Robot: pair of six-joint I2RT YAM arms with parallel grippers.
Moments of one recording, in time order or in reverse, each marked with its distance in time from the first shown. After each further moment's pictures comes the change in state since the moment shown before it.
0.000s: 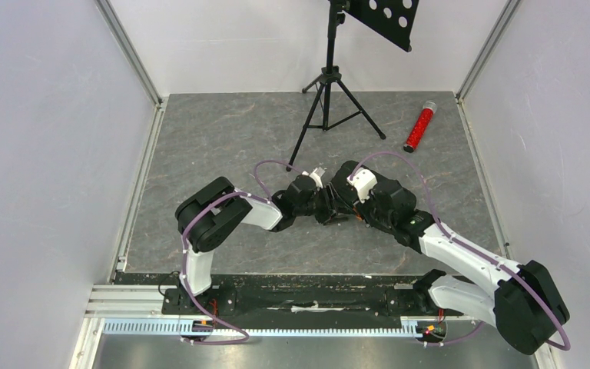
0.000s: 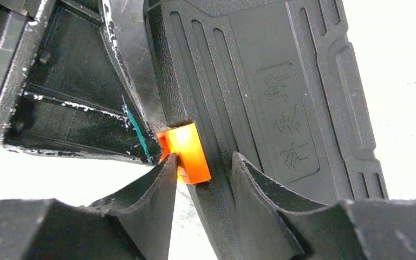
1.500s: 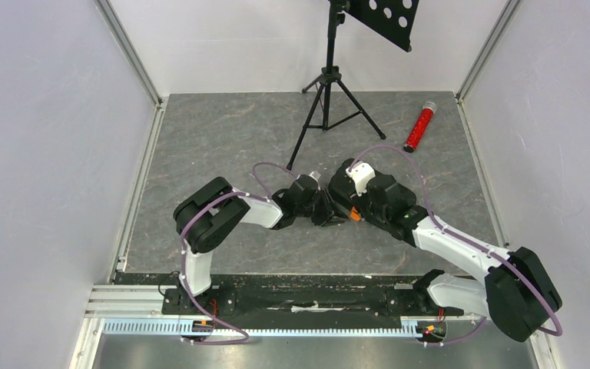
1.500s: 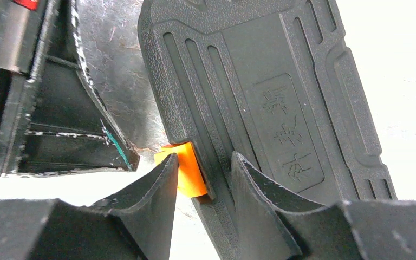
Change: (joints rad) left arm 0.000 0.009 0.039 -0.193 -0.056 -0.013; right arm 0.004 0.091 0.039 0.055 0.034 0.080
